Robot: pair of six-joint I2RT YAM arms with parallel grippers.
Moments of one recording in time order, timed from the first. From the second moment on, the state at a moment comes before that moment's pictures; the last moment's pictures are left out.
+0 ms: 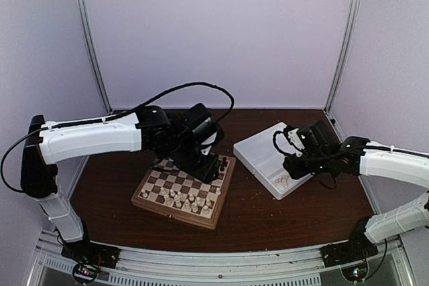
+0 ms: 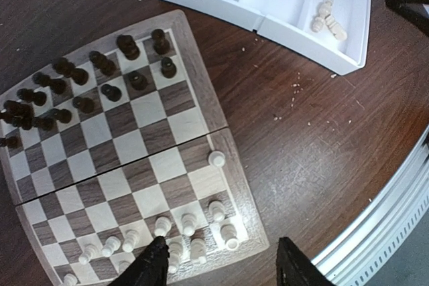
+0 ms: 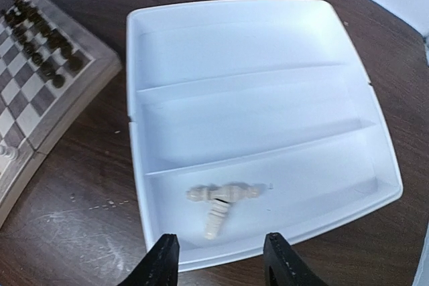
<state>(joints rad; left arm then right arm) -1.09 1.71 1.52 -0.86 -0.12 -0.45 0.75 1.21 0.83 -0.49 0.29 0.22</state>
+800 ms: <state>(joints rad) -1.10 2.07 1.73 -0.89 -0.07 -0.43 0.63 0.66 0.37 -0.20 0.29 0.26</state>
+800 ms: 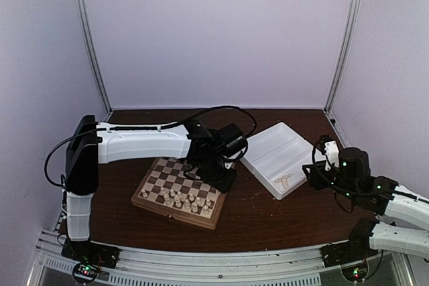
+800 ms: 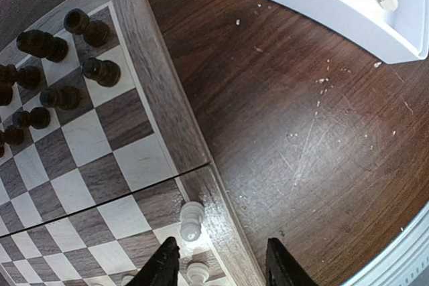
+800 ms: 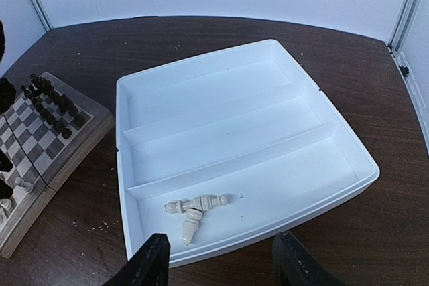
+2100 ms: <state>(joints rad) -1.06 2.15 1.75 -0.94 -0.07 -0.43 0.63 0.66 0.35 -0.15 0.27 0.26</state>
